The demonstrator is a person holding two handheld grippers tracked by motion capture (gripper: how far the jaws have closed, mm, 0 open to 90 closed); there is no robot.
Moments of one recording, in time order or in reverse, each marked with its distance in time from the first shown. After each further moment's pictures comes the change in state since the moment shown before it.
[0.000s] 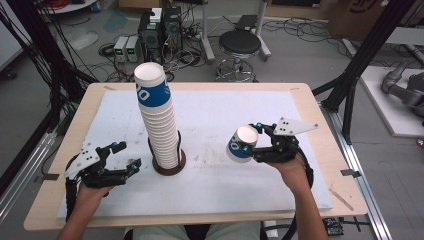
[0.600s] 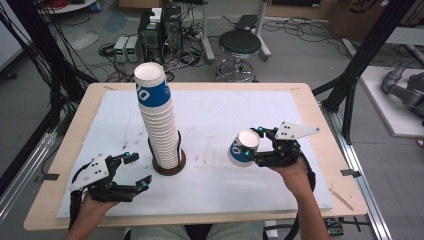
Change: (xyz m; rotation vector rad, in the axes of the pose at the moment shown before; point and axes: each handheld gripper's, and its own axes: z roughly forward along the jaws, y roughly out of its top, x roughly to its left) left arm -0.047 0.013 0.003 0.019 -0.173 0.070; right arm 0.005 -0.006 -0.004 0.011 0.009 0.005
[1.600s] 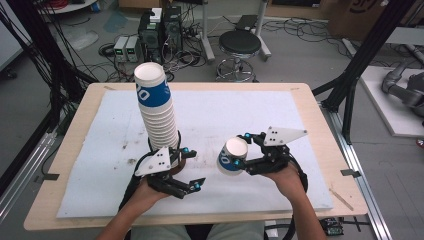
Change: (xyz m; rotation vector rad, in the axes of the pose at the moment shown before) left arm -0.035 0.022 0.121 0.021 -0.266 0.086; right arm 0.021 0.005 0.017 0.016 0.127 -0.047
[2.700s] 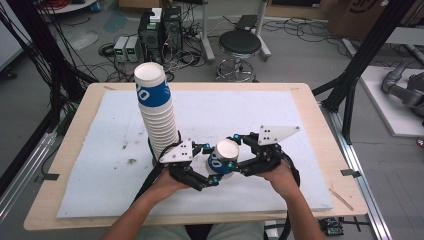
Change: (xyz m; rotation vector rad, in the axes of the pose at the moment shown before) left arm 0.017 -0.003 0.050 -0.008 -0.135 -0.038; right arm 0.001 0.007 0.015 -0.054 0.156 0.004
